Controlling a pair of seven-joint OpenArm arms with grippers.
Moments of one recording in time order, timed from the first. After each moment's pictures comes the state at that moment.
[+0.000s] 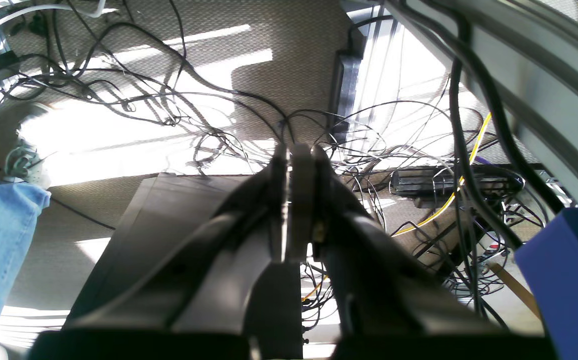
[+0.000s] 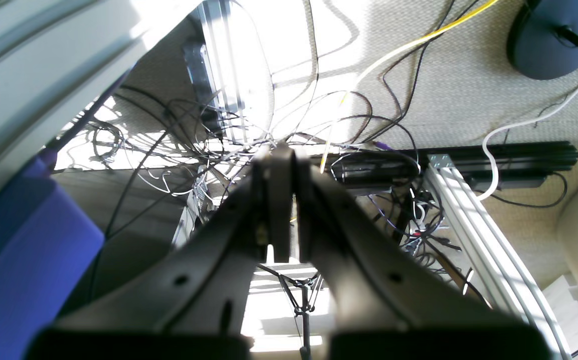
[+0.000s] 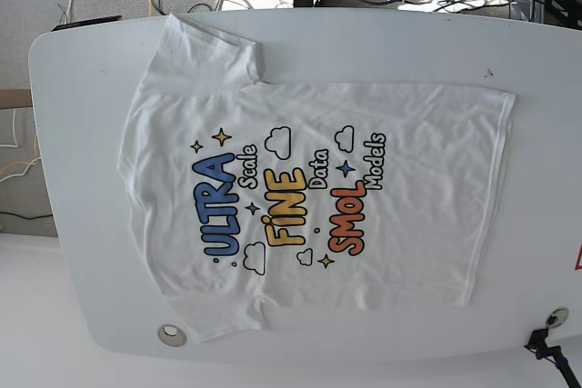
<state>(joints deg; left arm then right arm) -0.1 -2.2 -1.1 0.4 -0.8 -1.9 2.8 -1.1 -0.1 -0.1 -1.2 2.0 0.6 -1.9</state>
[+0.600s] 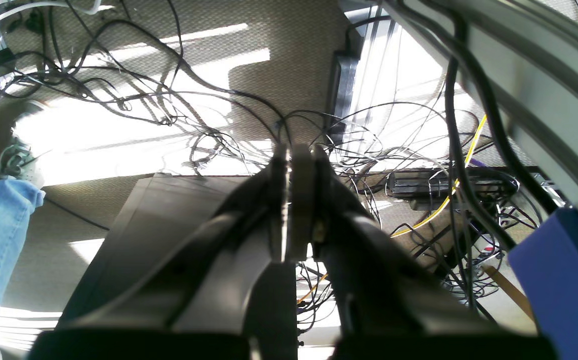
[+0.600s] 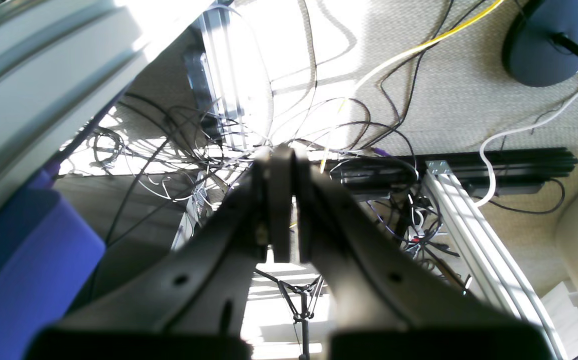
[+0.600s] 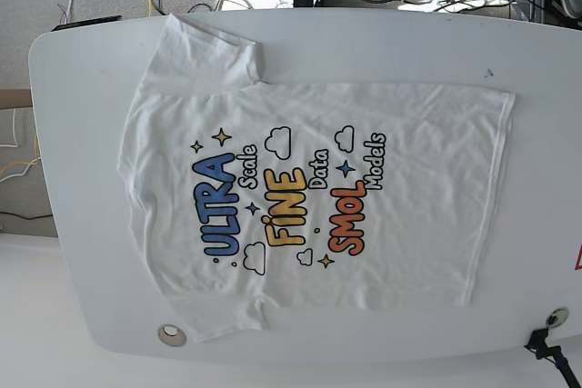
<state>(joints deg) 0.6 -2.0 -1.1 1.3 -1.4 -1.9 2.6 -1.1 0.1 0.0 -0.6 1.8 0.7 -1.9</state>
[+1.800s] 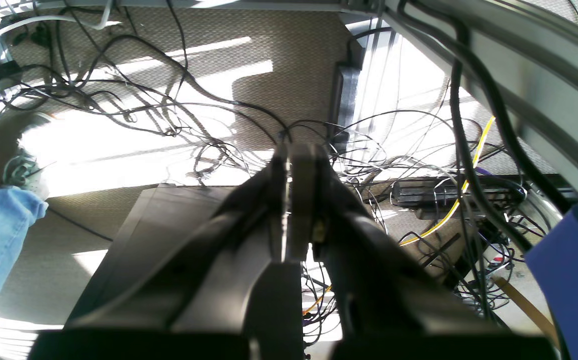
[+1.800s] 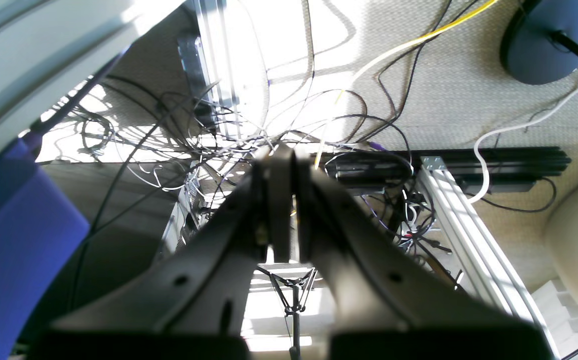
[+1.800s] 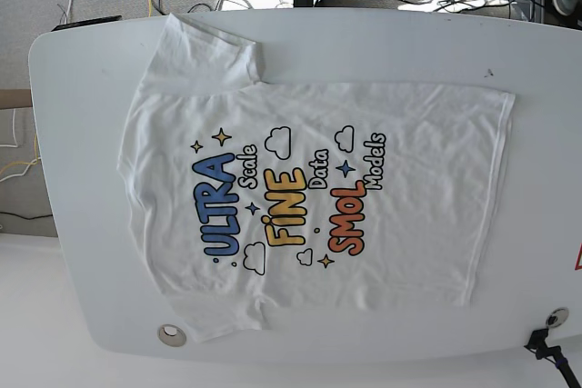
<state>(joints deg) 1.9 -2.4 -1.1 1.5 -0.7 -1.9 -1.3 -2.1 0.0 0.2 -1.4 -0.4 0.6 -1.4</state>
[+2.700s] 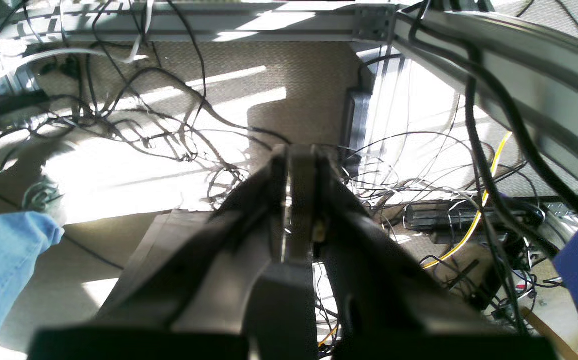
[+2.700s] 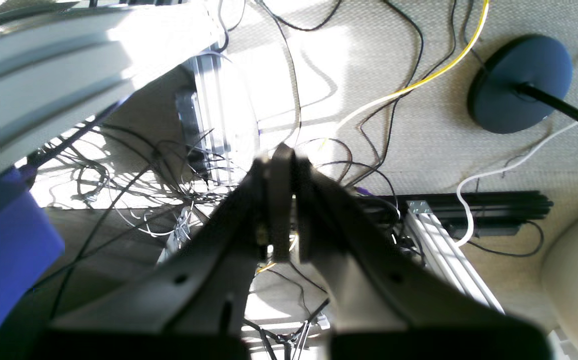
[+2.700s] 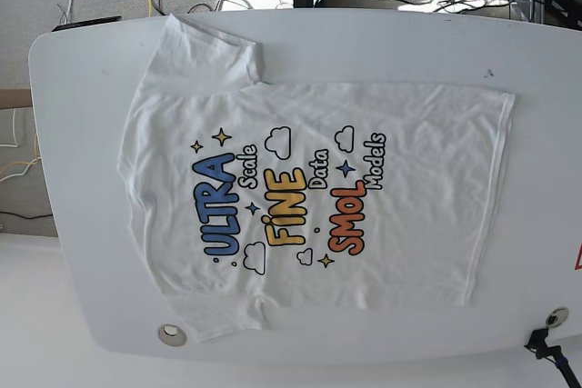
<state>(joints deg) 11.1 -3.6 -1.3 16.8 0.4 -2.4 -1.5 -15.6 2.2 0.6 21.5 -0.2 1.9 -1.1</state>
